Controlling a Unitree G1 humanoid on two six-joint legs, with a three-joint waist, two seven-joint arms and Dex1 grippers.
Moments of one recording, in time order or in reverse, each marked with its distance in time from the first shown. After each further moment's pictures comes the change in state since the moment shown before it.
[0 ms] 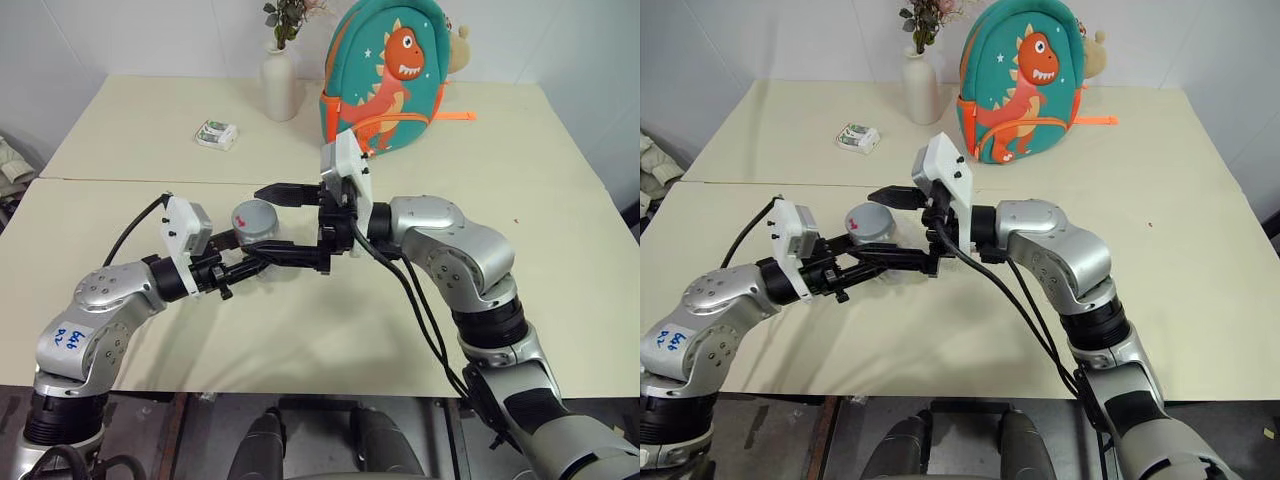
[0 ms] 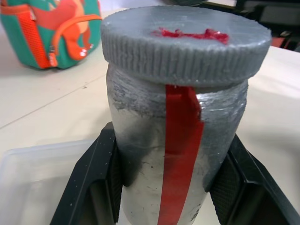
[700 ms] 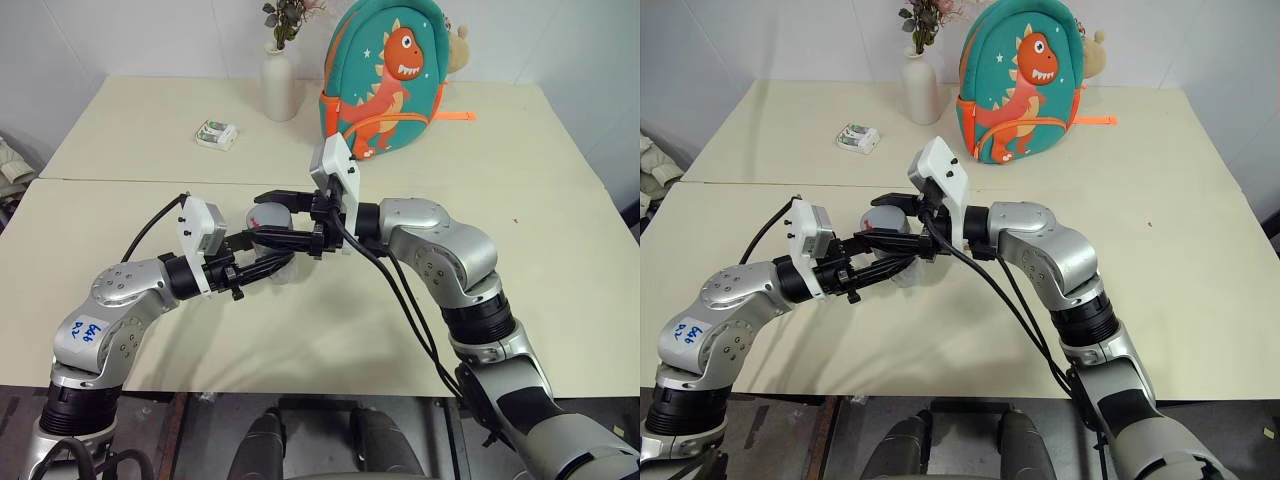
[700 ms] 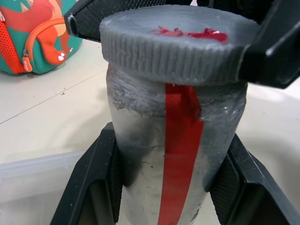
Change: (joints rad) left arm -0.029 -0.025 -0.028 0.026 0.013 -0.001 -0.041; right arm -0.003 0.021 0.007 0.074 -0.033 -0.014 -0.019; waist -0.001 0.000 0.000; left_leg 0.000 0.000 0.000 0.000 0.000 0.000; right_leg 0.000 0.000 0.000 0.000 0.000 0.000
